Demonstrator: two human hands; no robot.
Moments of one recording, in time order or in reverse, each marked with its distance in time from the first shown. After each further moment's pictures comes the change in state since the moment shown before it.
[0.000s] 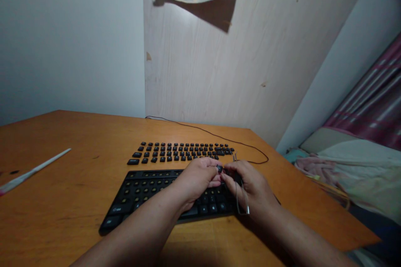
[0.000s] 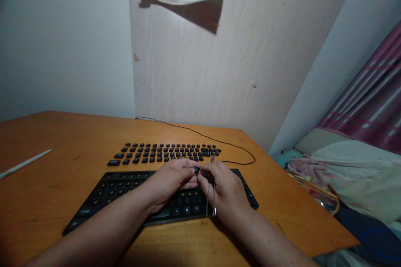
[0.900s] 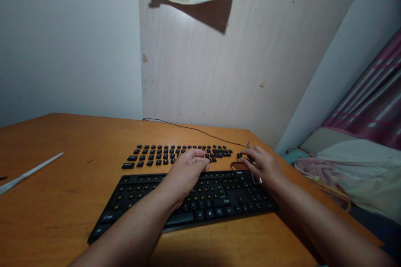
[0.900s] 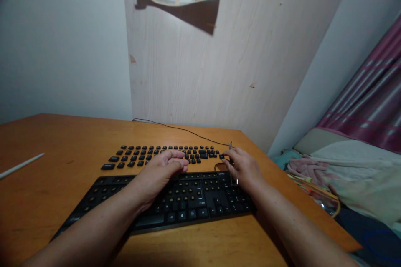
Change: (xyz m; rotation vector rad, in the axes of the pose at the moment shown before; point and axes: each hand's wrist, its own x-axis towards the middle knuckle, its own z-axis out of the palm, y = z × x) left_hand 0.000 0.014 -0.014 0.125 0.213 0.217; right_hand 0.031 0.114 -0.028 -0.280 0.036 -0.100
